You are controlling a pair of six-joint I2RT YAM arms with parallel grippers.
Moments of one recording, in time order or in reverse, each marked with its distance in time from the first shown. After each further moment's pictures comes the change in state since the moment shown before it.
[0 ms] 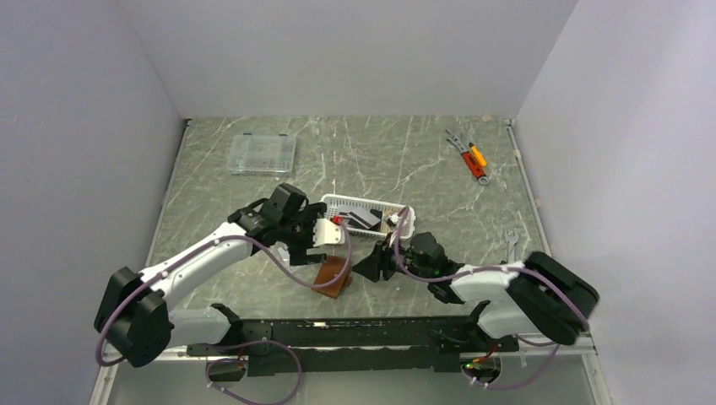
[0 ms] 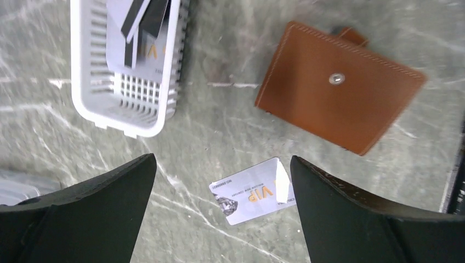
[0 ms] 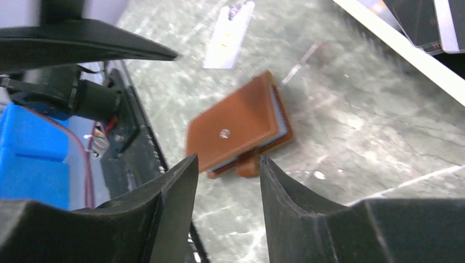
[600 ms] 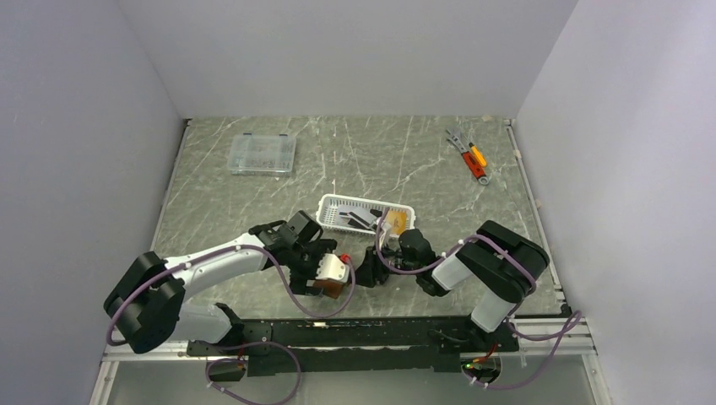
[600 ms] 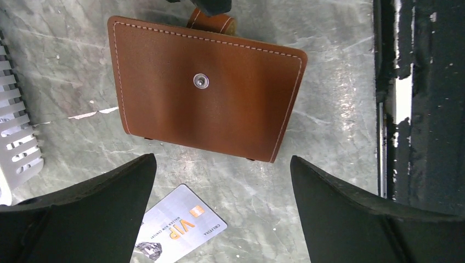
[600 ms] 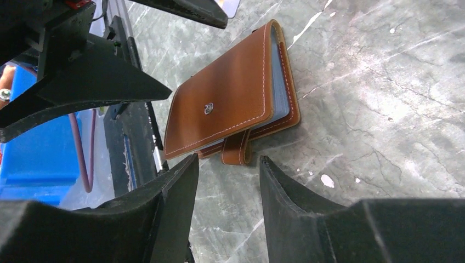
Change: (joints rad) left arm -0.142 0.027 -0.149 -0.021 0.094 0.079; right arm -0.092 0.423 0.058 0.235 -0.296 0.003
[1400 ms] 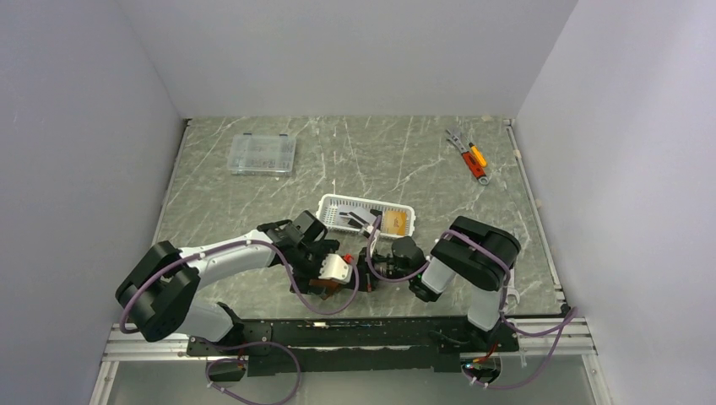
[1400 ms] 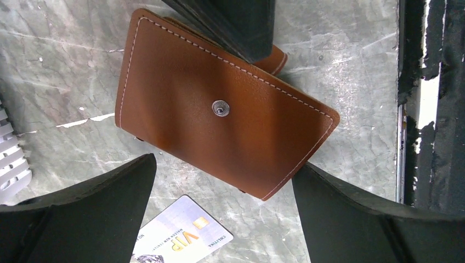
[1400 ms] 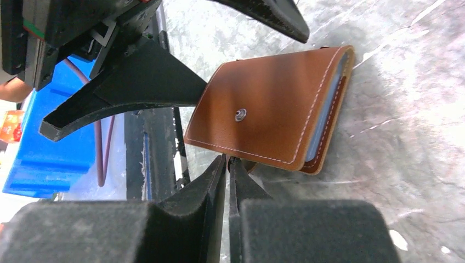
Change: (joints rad) left arm 0.000 0.089 0.008 0.041 -0.023 0.019; right arm 0.093 0.166 0.018 0.267 -0.020 0.046
